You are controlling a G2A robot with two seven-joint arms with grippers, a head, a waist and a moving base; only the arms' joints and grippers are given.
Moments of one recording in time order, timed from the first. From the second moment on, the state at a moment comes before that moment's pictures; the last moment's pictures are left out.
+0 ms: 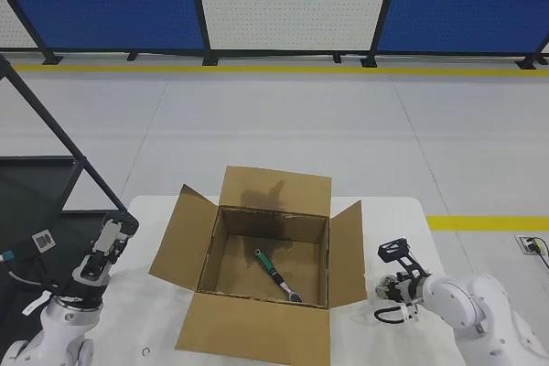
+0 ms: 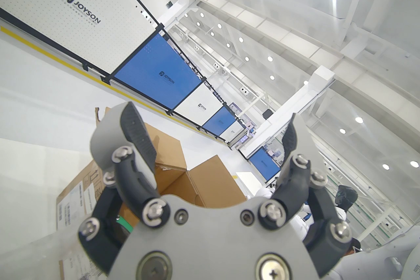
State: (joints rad) left arm 1.31 -1.12 -1.74 -1.81 -0.05 -0.53 -0.26; right arm -0.93 -1.07 1.32 -1.53 -0.97 -0.14 1.18
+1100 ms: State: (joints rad) left arm 1.31 -1.12 -1.74 -1.81 -0.05 -0.53 -0.26; right arm -0.97 -1.03 1.50 -2.12 -0.97 -0.15 1.07
